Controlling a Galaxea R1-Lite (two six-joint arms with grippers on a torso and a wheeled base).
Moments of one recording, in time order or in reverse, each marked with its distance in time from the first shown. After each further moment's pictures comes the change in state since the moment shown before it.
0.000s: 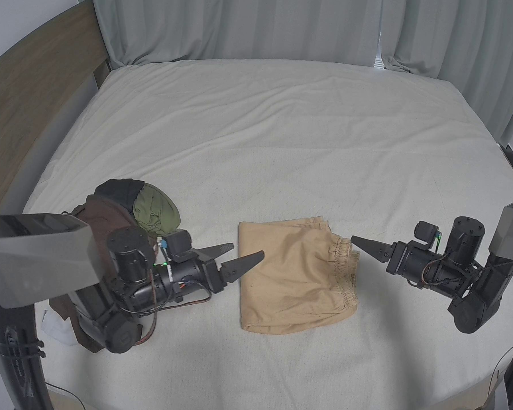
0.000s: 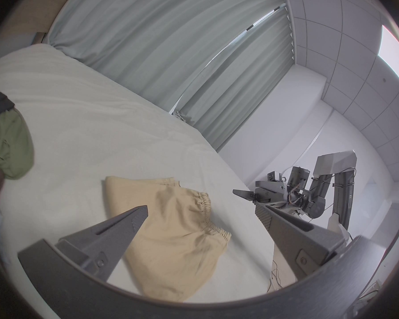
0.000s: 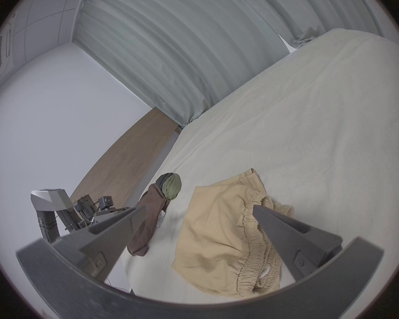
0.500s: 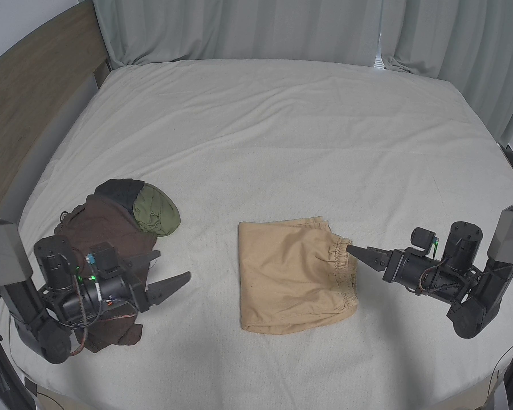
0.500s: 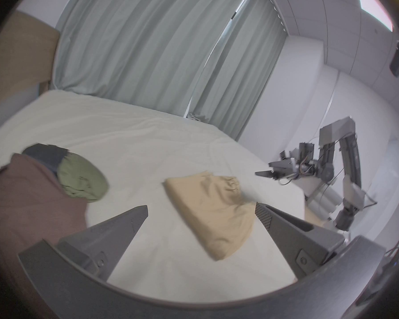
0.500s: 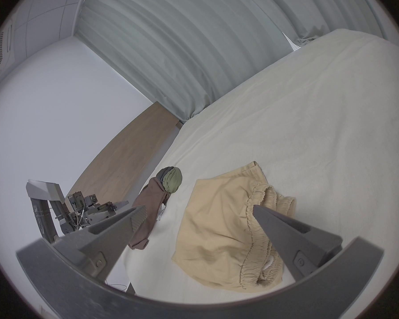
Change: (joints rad) left arm 0.255 -0.232 0.356 0.000 -0.098 0.329; right arm 0.028 0.000 0.029 0.000 -0.011 -0.031
